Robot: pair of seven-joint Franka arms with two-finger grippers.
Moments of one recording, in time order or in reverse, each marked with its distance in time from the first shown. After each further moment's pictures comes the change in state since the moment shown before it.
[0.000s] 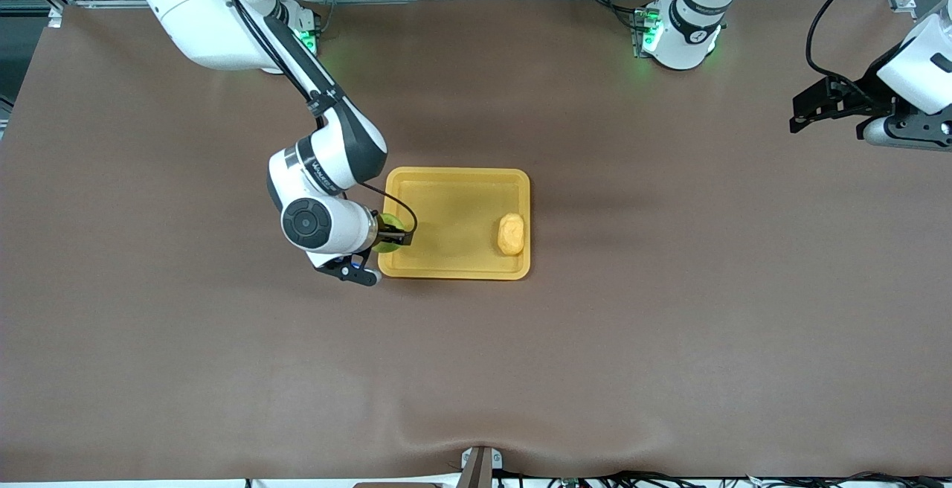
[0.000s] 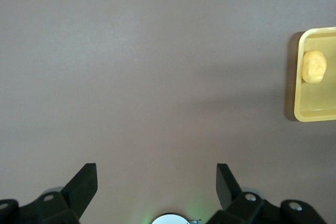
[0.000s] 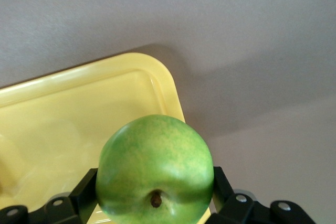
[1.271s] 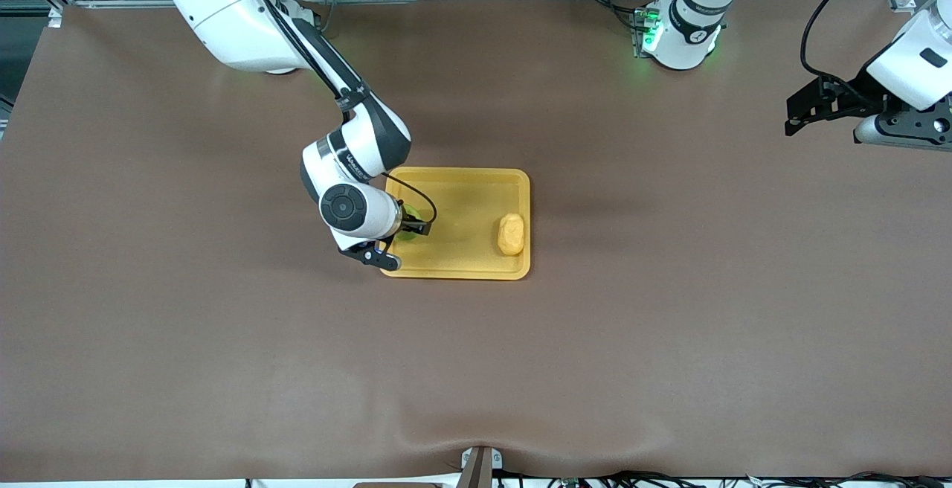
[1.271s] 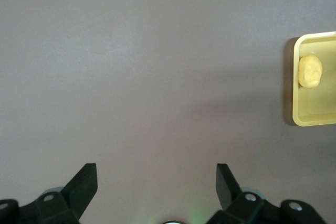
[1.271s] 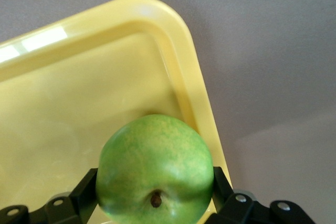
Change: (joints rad) left arm -0.001 0.000 -0.024 0.009 0.005 0.025 0.000; right arm 0.067 0.020 -0.001 -0.085 0.001 0.116 0.105
